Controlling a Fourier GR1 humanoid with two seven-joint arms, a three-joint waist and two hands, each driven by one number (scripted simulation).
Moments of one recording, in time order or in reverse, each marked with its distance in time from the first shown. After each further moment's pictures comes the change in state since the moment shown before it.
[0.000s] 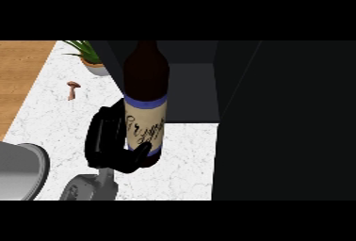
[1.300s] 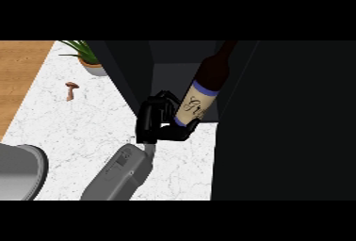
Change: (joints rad) left arm -0.331 0.000 -0.199 0.605 0.143 0.268 -0.279; right arm 0.006 -0.009 -0.018 0.021 -0.010 0.020 -0.032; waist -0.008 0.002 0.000
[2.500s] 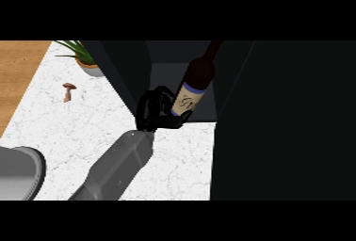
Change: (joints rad) left arm -0.221 0.001 -0.010 0.467 0.351 -0.210 -0.235; right arm 0.019 0.029 0.043 0.013 0.029 -0.003 -0.021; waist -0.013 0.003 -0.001
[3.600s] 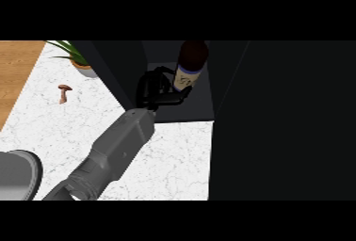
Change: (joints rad) left arm -0.253 -0.001 -0.002 0.278 0.156 -0.017 0.034; right arm -0.053 -0.009 0.001 0.043 -0.009 0.000 -0.006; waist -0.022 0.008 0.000
